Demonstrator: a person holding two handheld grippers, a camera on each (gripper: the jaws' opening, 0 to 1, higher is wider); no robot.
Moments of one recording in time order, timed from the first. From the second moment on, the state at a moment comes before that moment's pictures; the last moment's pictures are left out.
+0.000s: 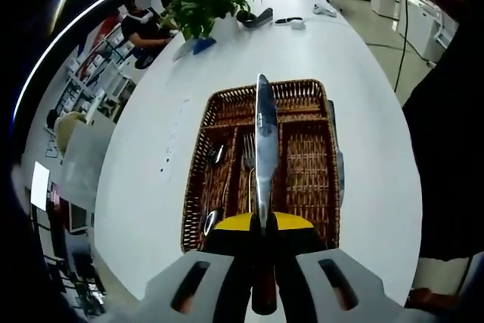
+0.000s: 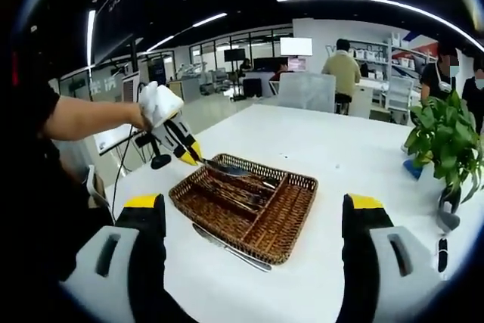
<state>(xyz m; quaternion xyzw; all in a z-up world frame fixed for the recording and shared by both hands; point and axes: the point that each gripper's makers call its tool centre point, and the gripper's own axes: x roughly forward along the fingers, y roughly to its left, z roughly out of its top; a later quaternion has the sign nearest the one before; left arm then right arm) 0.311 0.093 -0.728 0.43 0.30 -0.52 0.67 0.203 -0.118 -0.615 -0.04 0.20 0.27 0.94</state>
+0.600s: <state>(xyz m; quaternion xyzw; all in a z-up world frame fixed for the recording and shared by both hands) 0.309 0.087 -0.761 0.43 0.31 -0.51 0.68 0.210 -0.117 -0.615 -0.04 0.20 0.27 0.94</state>
